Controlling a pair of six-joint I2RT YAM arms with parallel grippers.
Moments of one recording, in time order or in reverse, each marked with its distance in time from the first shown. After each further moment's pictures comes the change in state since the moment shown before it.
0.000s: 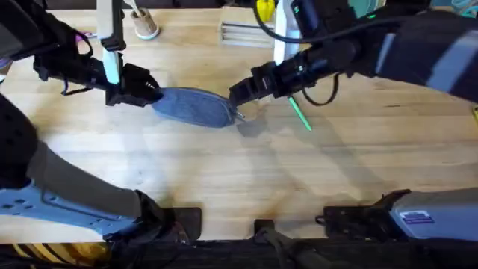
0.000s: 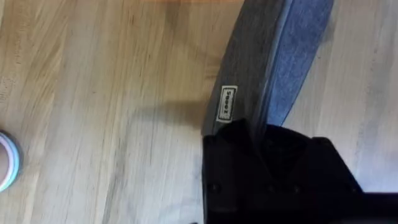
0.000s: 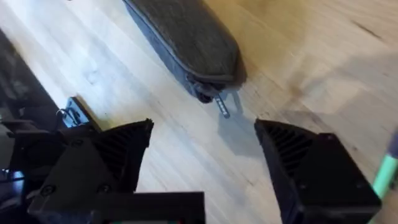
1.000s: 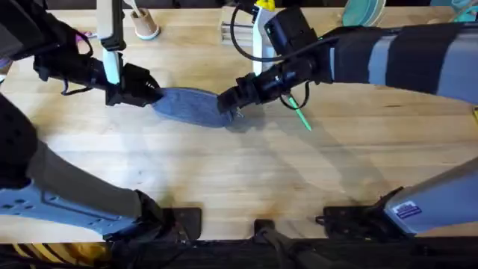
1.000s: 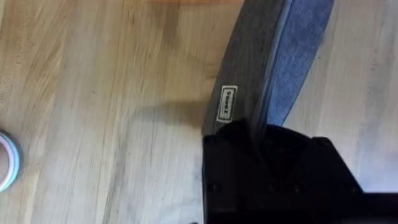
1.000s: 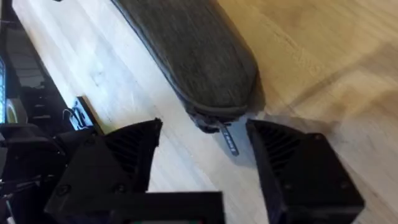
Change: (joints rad) left arm 0.000 0.000 0.000 0.001 0.000 0.000; right arm 0.042 0.200 0.000 0.186 -0.105 0.001
